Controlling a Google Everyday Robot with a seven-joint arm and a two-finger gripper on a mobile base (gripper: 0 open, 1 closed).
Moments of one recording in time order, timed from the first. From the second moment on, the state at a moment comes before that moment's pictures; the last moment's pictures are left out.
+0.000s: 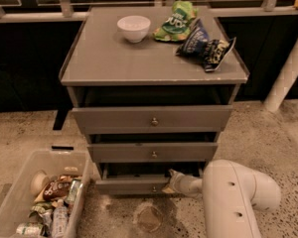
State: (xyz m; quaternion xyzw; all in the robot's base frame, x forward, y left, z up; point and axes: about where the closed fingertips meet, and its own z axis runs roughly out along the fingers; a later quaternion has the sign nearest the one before) arm 0.681 -0.145 0.139 -0.51 0.79 -0.04 0.34
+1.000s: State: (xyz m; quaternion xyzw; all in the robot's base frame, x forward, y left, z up) arm 0.673 -0.145 0.142 -0.51 0.79 -0.04 0.34
